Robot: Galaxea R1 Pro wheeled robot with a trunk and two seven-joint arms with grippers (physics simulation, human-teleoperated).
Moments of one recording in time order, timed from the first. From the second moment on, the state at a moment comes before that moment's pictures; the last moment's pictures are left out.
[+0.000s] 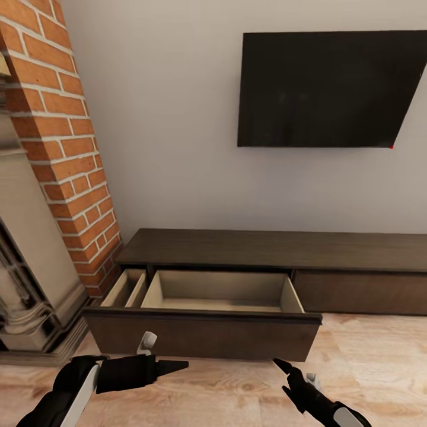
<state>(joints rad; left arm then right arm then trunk) -0.22 0.15 -0.04 -1.31 0.34 0.98 -1.11 -0.46 -0.13 -0.19 -0.23 -0.86 0.42 0.62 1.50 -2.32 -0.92</state>
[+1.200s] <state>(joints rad) -0.22 0.13 -0.04 -1.31 0.32 0.98 -1.11 -0.46 -0.13 -0.19 -0.23 -0.86 0.41 0.61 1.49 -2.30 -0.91</state>
